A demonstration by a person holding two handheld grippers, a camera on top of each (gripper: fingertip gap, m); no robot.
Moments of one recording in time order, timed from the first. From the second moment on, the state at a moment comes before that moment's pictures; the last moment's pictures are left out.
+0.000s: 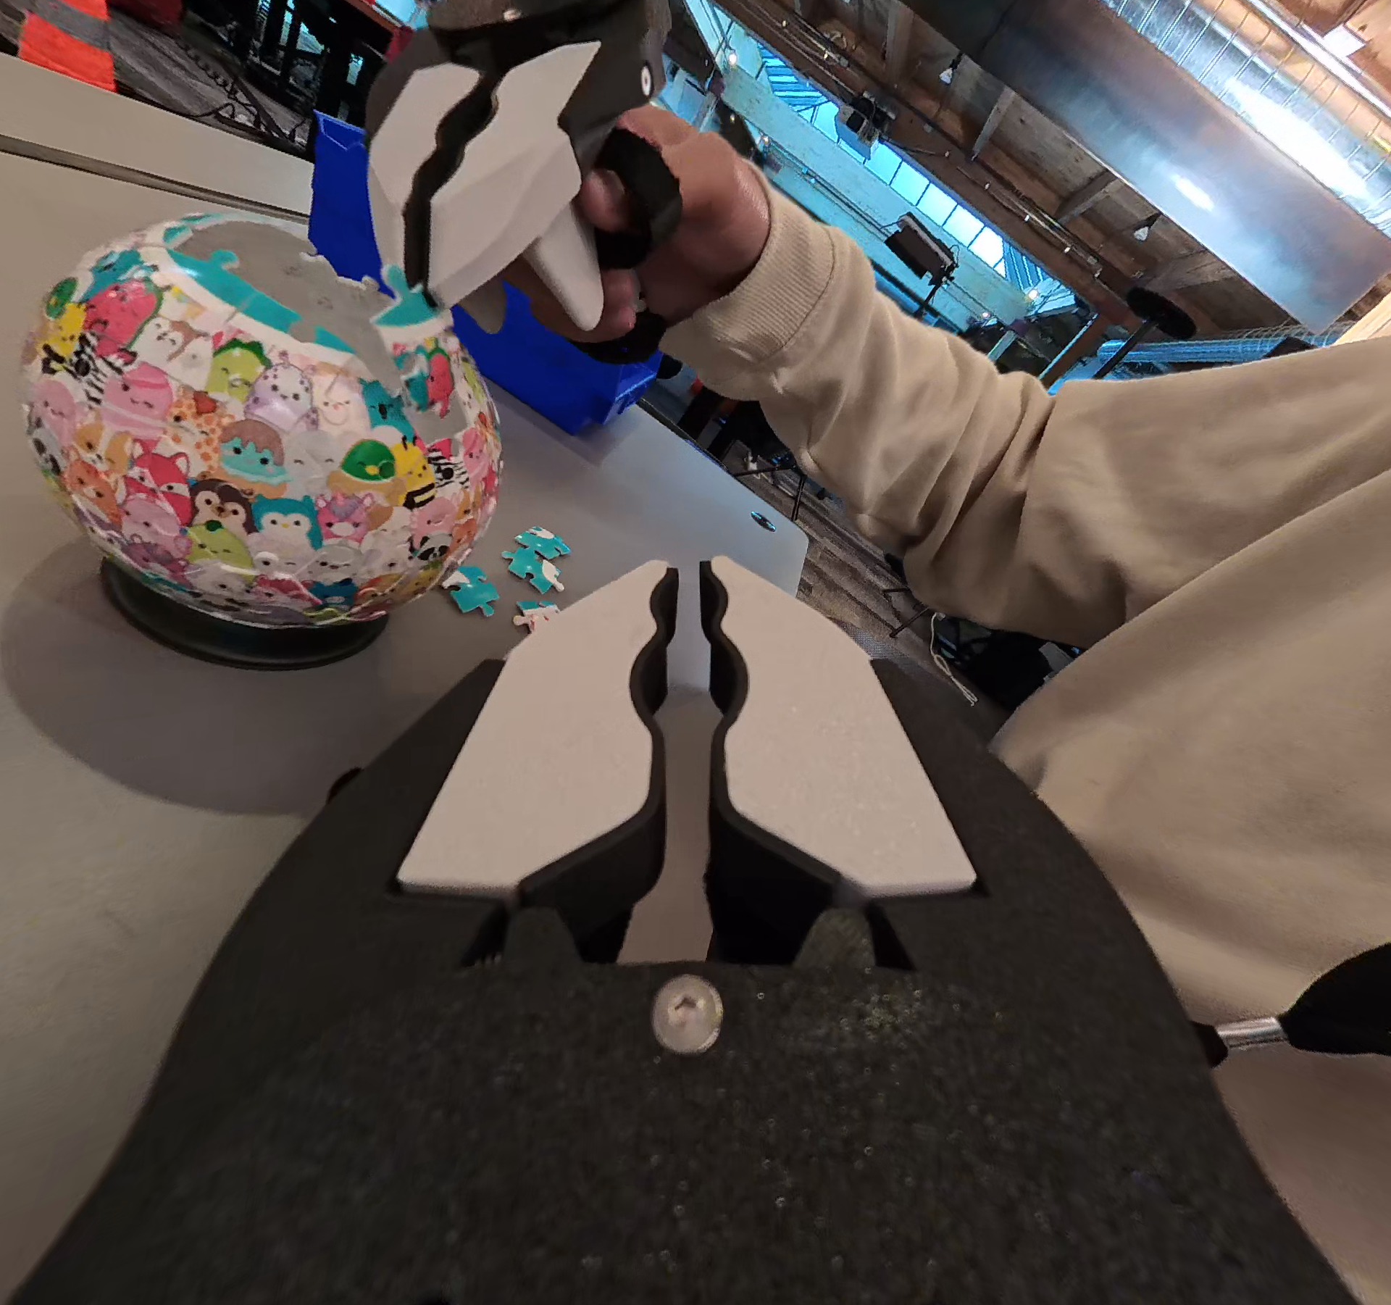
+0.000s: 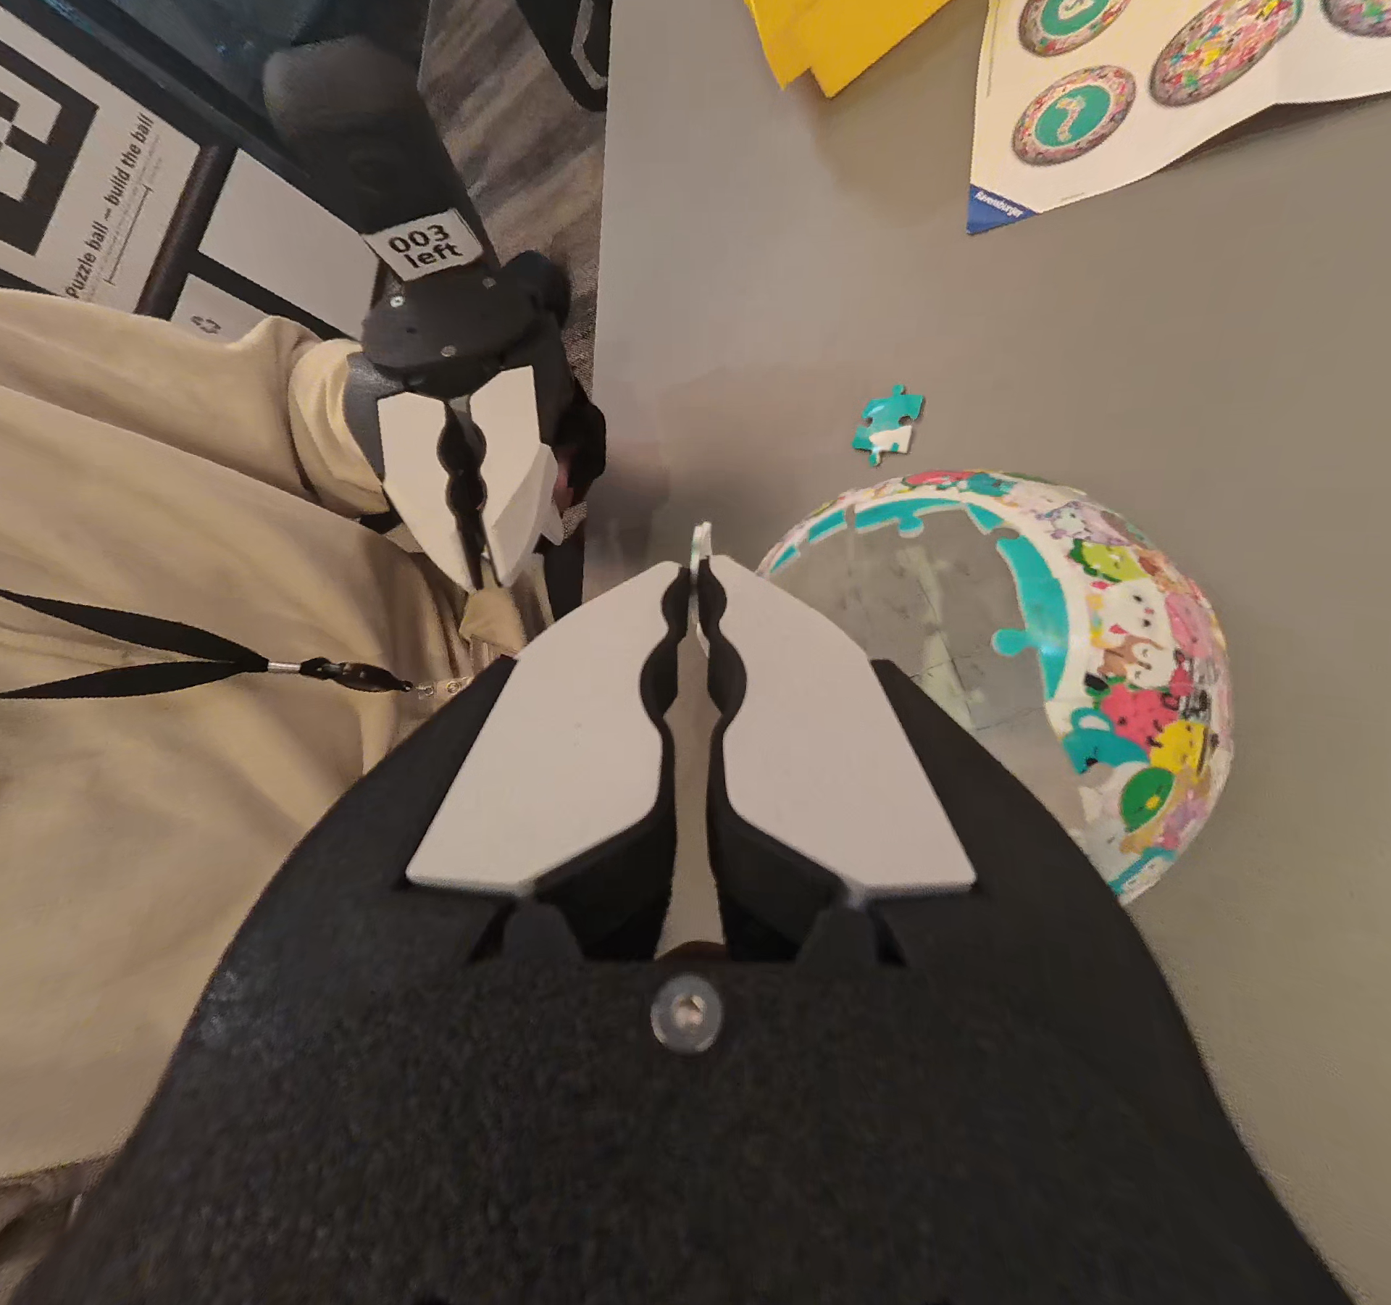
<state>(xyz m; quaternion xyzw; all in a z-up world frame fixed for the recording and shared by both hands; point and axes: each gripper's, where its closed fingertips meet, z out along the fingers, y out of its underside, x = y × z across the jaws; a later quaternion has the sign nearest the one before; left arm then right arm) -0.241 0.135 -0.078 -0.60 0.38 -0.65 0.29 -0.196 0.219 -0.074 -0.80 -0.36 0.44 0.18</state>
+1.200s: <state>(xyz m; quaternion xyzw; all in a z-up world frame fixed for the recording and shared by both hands) -0.233 0.138 -0.063 -0.56 0.35 -0.68 0.30 -0.241 0.163 -0.044 -0.68 -0.29 0.62 0.27</state>
